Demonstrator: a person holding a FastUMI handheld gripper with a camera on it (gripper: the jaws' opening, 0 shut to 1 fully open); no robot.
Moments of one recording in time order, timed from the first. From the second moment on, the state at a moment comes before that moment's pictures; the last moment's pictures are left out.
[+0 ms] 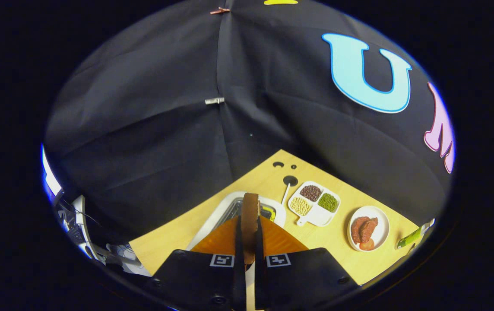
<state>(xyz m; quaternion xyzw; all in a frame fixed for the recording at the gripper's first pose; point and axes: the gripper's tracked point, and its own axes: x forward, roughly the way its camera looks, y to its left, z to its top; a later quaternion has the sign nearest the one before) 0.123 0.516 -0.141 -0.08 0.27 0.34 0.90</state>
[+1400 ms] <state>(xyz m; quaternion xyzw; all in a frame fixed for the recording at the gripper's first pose) 0.055 0.310 -0.271 0.05 0.38 0.29 0.88</state>
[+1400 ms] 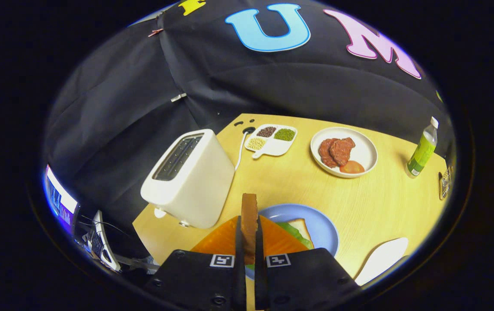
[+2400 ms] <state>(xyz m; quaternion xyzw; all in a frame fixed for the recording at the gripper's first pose) 0.065 0.219 -0.330 0.03 0.41 0.19 0.89</state>
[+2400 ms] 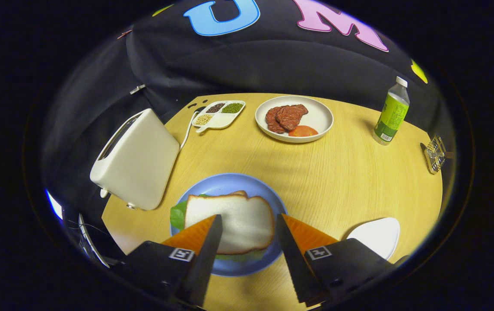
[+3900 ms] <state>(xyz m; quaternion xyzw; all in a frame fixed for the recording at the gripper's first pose) 0.004 -0.070 -0.031 0.03 0.06 0.01 1.00</state>
